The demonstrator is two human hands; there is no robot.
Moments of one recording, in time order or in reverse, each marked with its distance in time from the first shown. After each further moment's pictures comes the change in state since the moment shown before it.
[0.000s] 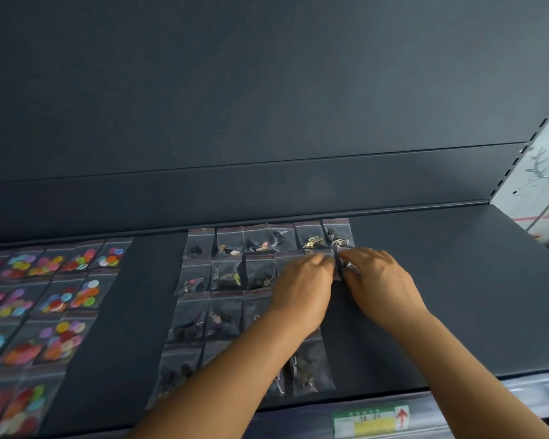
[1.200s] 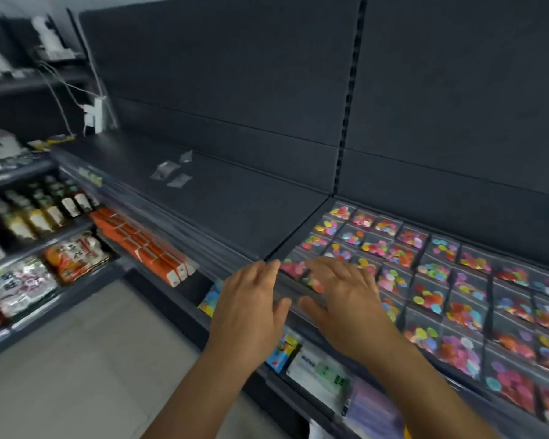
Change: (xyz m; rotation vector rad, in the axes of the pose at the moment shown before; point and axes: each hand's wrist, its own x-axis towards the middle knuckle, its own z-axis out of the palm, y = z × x) left_hand -0.494 -0.395 -0.222 0.151 0.408 -0.830; right_hand -0.136 -0.604 0.184 0.100 -0.310 -0.817
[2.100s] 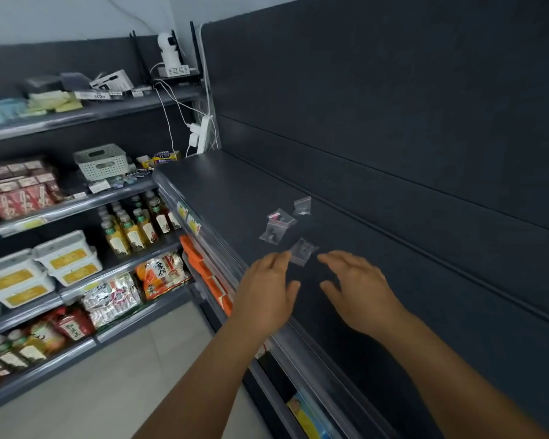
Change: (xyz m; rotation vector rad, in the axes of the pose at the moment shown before) left_hand 0.253 -0.328 -0.025 0.059 0.023 -0.231; right_hand 0.397 -0.141 0.126 0.094 -0.136 -0.243
